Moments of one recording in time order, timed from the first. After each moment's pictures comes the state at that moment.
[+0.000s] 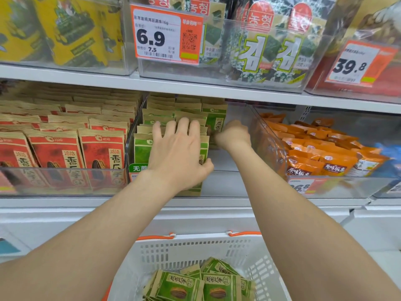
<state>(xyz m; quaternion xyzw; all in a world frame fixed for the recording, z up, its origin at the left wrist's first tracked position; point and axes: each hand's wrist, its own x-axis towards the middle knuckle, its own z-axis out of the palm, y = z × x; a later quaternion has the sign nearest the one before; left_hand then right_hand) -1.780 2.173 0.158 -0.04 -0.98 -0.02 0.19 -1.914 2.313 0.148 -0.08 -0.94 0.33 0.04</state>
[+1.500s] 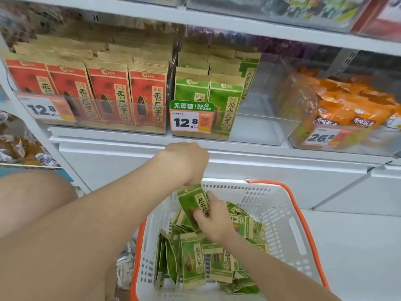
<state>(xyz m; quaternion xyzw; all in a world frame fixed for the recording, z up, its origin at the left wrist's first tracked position) -1.680 2.146 0.109 -0.09 -0.97 0.08 -0.20 -1.644 2.291 -0.092 0.15 -0.87 0.46 -0.11</state>
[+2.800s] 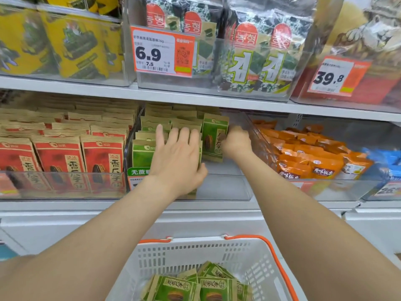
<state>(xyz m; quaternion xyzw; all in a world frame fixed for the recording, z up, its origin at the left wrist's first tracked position) -1.781 2.181 0.152 -0.06 -0.97 0.04 0.22 -1.909 2.338 0.149 -0.02 -0.96 0.28 0.09</state>
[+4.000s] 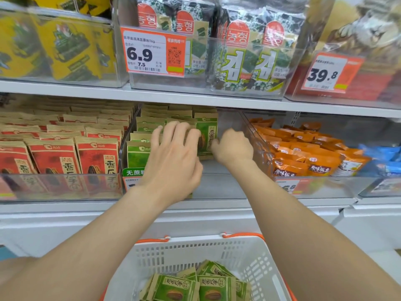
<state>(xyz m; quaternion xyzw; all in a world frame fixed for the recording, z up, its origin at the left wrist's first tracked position) -1.756 2.185 0.162 -0.11 -0.95 -0.03 0.30 -1.873 2.337 0.155 -0.01 -0.97 0.18 0.13</state>
